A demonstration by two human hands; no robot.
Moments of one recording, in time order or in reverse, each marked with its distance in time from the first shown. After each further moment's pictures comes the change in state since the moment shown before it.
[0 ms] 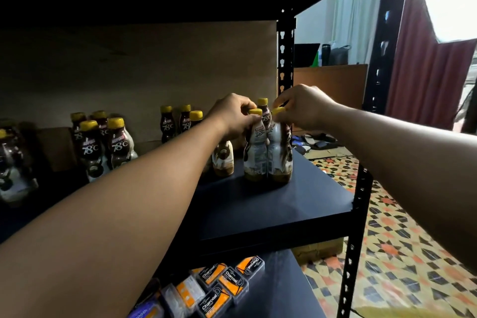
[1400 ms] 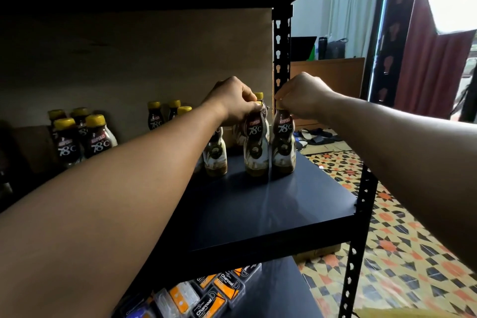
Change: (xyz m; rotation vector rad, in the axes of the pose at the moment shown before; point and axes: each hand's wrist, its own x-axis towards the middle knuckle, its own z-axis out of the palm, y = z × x) left_hand 0.034 0.008 0.004 0.116 -0.021 0.028; right_hand 0.020 0.003 0.002 0.028 0.032 0.170
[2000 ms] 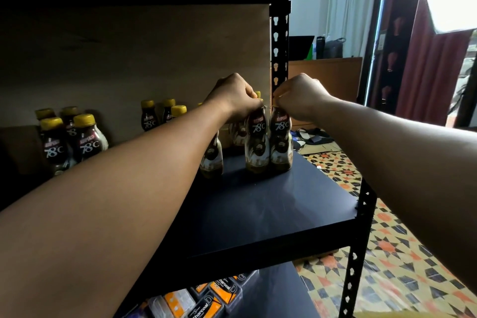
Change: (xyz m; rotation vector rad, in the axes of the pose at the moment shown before) left_hand 0.011 0.004 0.011 0.082 0.115 -0.023; right_hand 0.003 0.007 0.010 0.011 0.053 -0.015
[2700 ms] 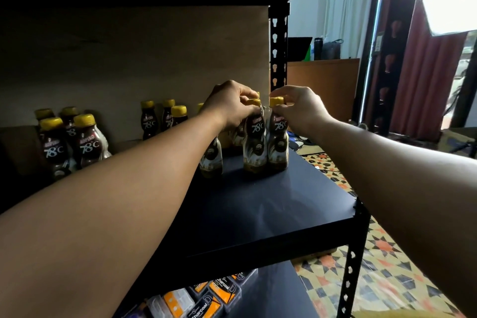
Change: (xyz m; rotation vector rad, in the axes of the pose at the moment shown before) left_hand -0.015 -0.009 0.001 -0.089 -0.030 0.076; right_hand -0.015 0.017 0.022 0.419 0.100 0.032
